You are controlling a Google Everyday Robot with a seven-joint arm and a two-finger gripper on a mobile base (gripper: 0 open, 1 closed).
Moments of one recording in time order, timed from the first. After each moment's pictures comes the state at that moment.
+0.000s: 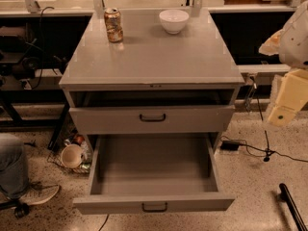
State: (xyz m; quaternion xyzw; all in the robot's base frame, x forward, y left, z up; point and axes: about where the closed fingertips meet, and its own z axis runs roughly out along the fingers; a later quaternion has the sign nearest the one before) arm 0.438 -0.217 0.976 -0.60 0.78 -0.03 0.16
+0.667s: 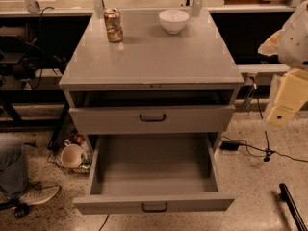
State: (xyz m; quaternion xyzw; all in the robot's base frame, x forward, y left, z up) arm 0.438 -0.215 0.975 -0.60 0.78 -0.03 0.16
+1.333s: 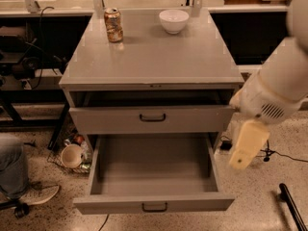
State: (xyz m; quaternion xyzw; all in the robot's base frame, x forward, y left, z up) arm 0.413 -0.174 0.875 -0.58 0.80 0.06 0.11
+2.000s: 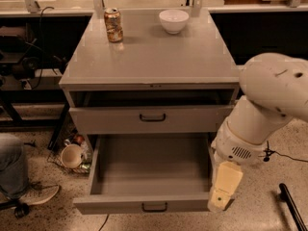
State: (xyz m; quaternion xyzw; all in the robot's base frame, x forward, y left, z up) arm 0.370 -0.145 0.769 -0.58 0.80 0.14 0.03
